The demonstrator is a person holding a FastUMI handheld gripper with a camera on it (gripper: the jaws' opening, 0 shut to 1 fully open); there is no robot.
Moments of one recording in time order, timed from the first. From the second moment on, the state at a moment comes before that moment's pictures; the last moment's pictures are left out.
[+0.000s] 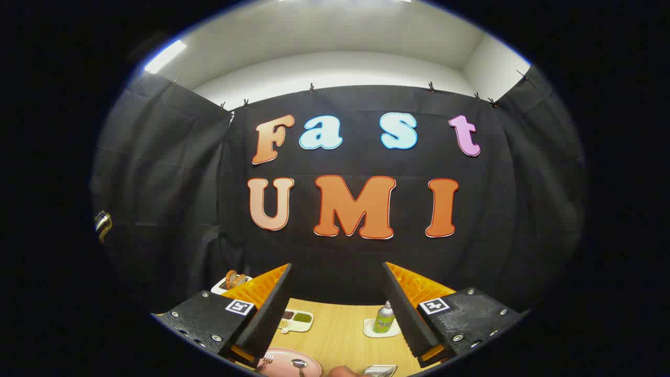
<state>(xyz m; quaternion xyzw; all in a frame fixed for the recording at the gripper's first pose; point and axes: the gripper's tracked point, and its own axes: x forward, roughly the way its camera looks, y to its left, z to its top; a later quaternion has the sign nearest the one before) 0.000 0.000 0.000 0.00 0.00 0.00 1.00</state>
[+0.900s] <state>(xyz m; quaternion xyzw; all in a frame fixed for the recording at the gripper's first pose) 0.001 0.007 -0.005 -0.01 0.00 0.01 1.00</state>
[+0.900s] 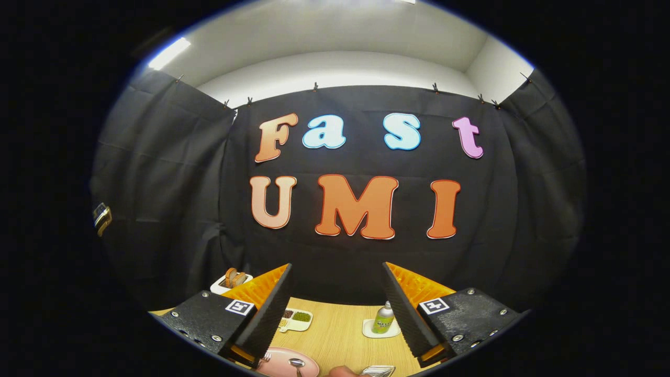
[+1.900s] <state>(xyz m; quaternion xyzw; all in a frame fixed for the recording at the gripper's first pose) 0.020 0.079 -0.114 -0.02 0.17 0.11 0.98</state>
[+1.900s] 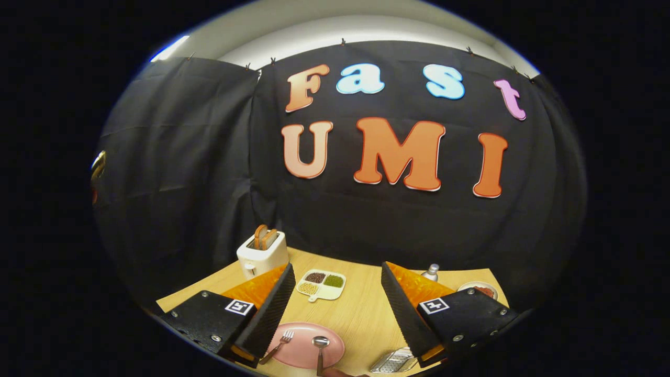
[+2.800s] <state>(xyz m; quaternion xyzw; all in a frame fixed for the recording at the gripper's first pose) -0.024 0.114 -0.289 -0.09 0.43 0.16 0.88</state>
